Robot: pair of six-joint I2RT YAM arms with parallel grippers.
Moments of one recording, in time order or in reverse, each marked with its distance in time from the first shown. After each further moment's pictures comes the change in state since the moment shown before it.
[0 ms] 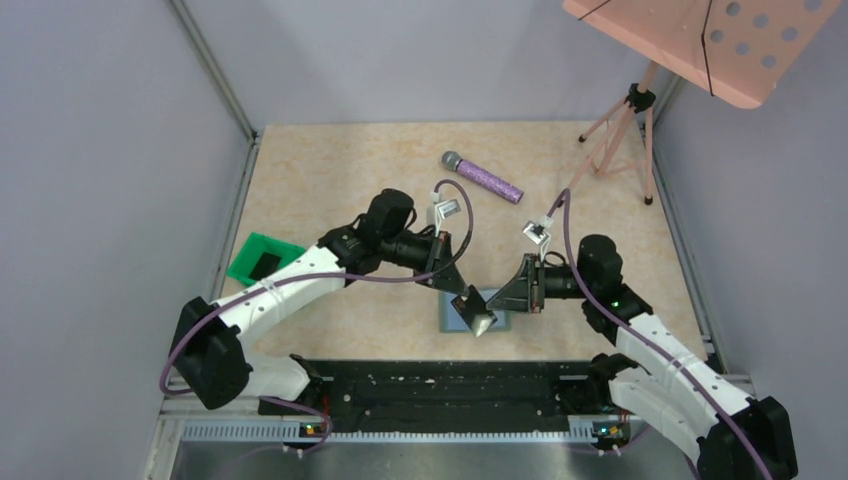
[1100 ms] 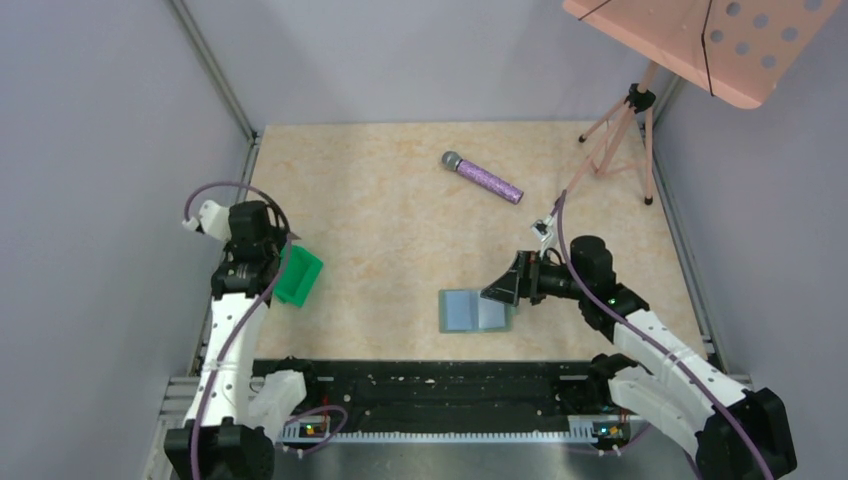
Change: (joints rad) left arm 0.774 -0.422 -0.184 -0.212 -1.196 -0.279; right arm 0.000 0.036 0.001 -0.164 0.374 -0.059
